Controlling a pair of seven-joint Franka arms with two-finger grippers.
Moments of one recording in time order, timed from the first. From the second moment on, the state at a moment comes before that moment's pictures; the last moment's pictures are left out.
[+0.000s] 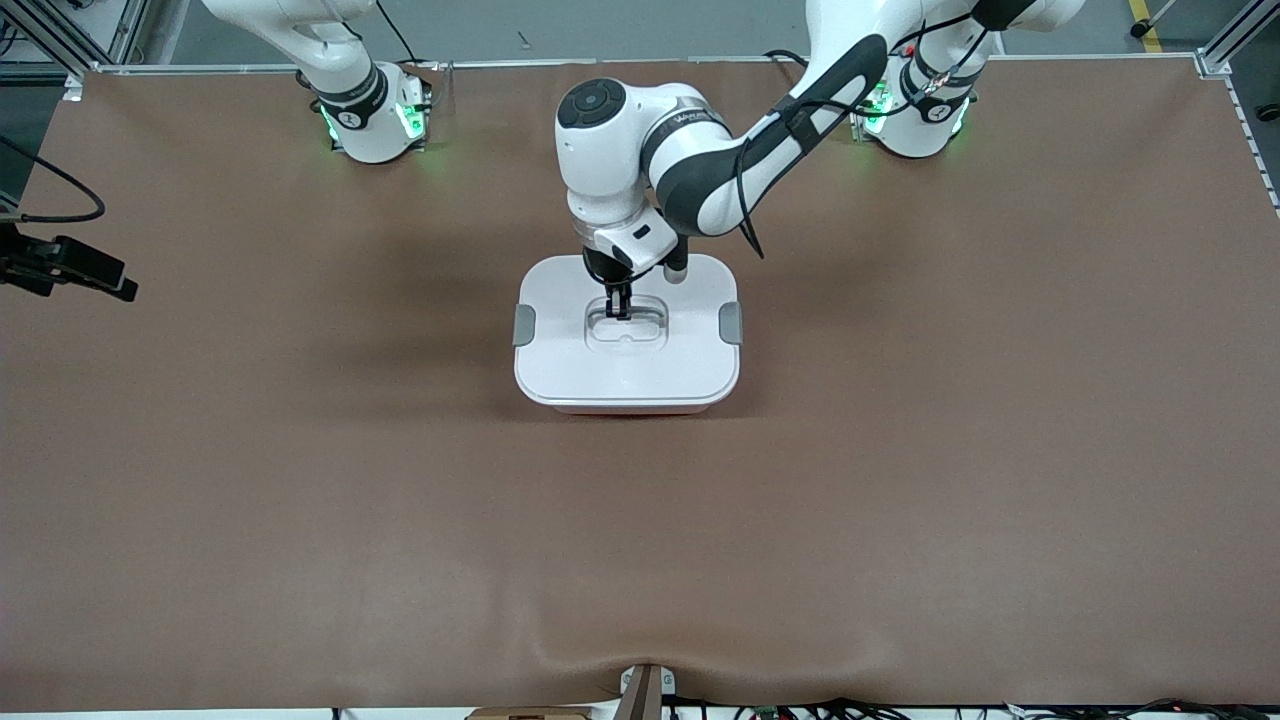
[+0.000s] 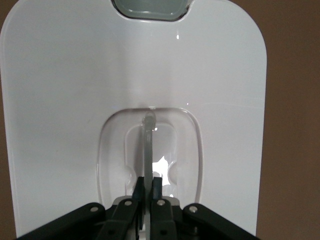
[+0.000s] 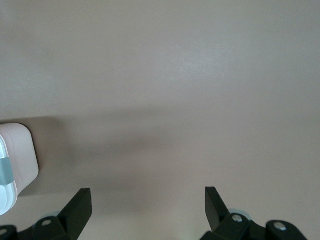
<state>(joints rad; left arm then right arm) -0.51 0.62 -0.55 -1.48 0.56 2.06 -2.77 0.05 0.07 -0.16 -1.50 0.04 1.52 -0.01</state>
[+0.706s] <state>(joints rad) -0.51 0.63 -0.55 -1.48 0.56 2.06 -2.77 0.05 0.03 -0.16 -1.54 0.04 1.52 -0.01</state>
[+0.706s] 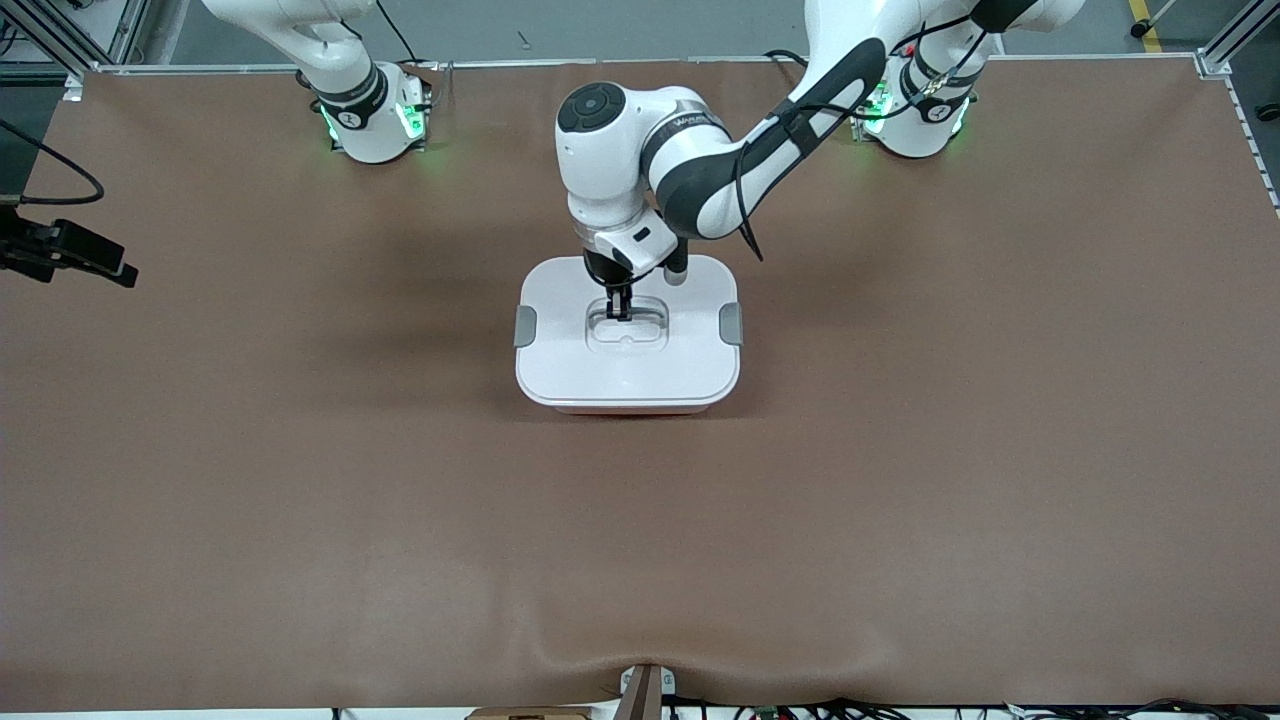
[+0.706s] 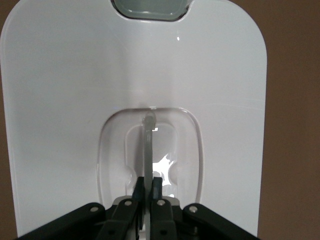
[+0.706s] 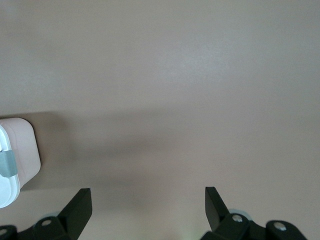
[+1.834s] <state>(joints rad) -0.51 0.64 -0.54 -1.48 0.58 2.06 -2.76 0.08 0.03 -0.15 -1.54 0.04 1.54 -0.01</state>
